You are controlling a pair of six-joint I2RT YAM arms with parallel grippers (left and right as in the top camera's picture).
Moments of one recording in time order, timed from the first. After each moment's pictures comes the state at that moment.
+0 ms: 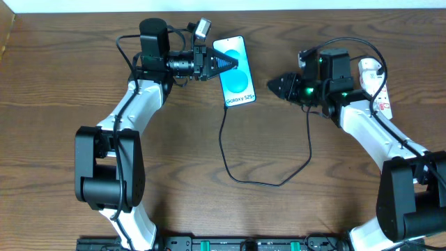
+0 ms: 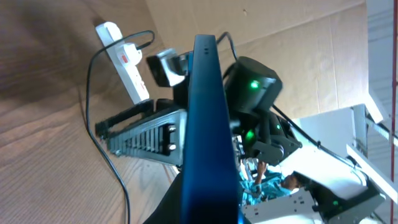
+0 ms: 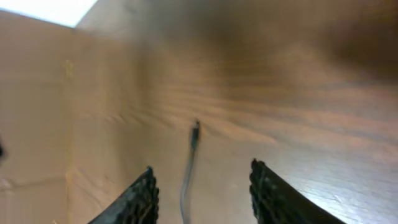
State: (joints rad) left arm -0.12 1.92 1.30 0.26 1.44 -0.83; right arm 0.19 1.73 1.08 -0.18 -0.61 0.56
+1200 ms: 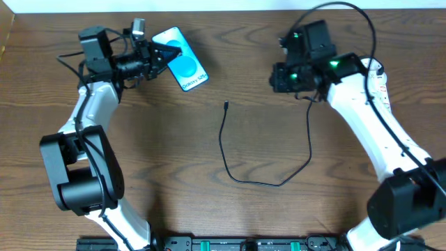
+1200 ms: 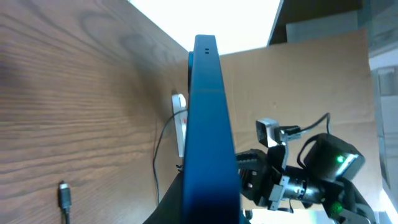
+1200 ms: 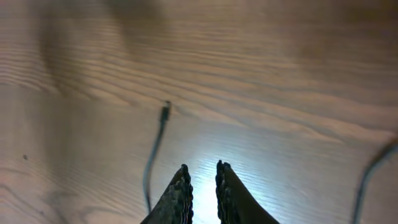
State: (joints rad) left arm 0.20 1.92 1.30 0.08 1.33 -0.81; right arm 0.35 1.78 1.56 -0.81 -0.25 0.32
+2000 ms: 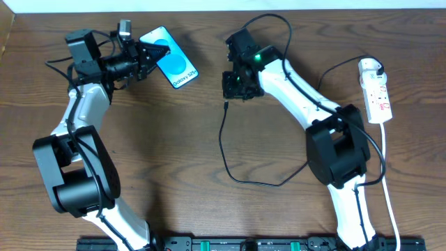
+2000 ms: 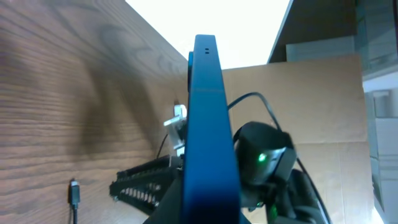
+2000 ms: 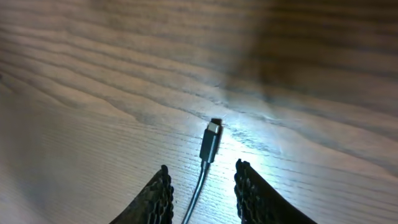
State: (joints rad) left arm 0.26 1.92 1.30 0.08 1.31 -0.86; right arm 0.54 2.28 1.92 -0.88 -0.25 0.50
